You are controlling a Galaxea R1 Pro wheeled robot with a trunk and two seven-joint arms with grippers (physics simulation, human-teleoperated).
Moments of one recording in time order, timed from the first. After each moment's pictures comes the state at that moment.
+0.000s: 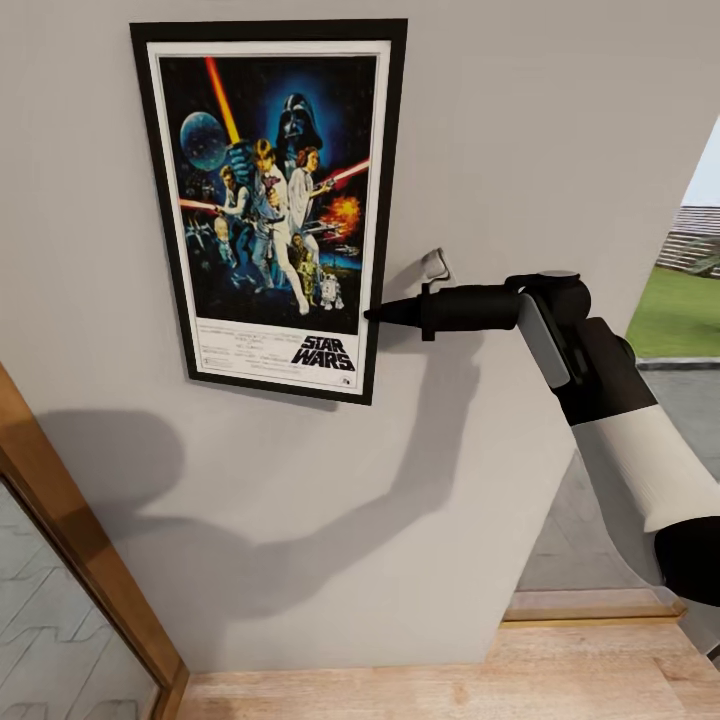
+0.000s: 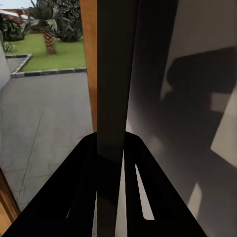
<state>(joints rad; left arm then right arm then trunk) 0.06 0.12 0.32 -0.59 0.05 -0.06 -0.46 -1.29 -0.16 0.32 -1.19 -0.37 0.75 1.16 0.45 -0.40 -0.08</state>
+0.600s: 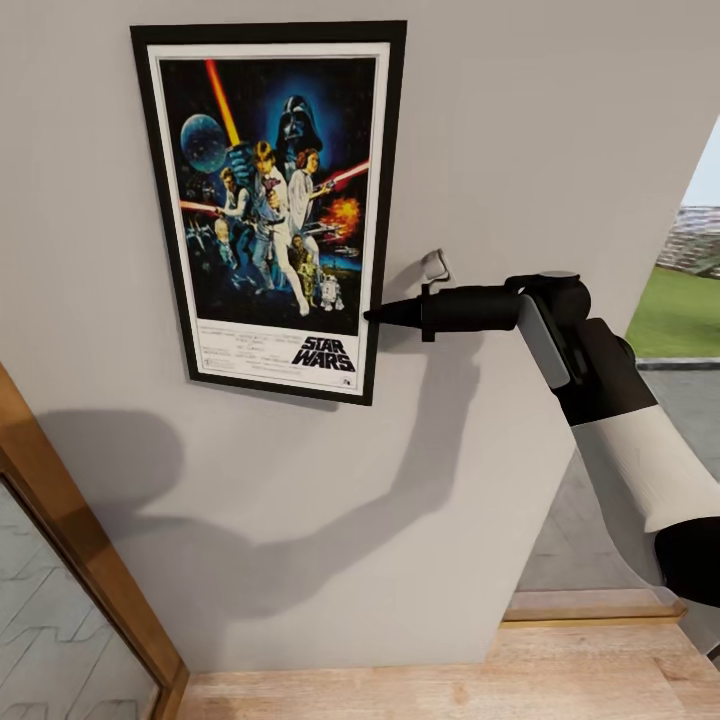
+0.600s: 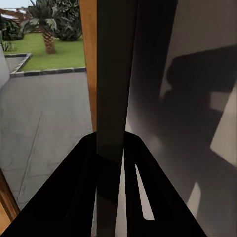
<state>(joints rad) 0.06 0.12 0.33 -0.59 0.05 -0.06 -0.46 -1.29 -0.16 0.32 -1.19 -0.37 0.75 1.16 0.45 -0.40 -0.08</state>
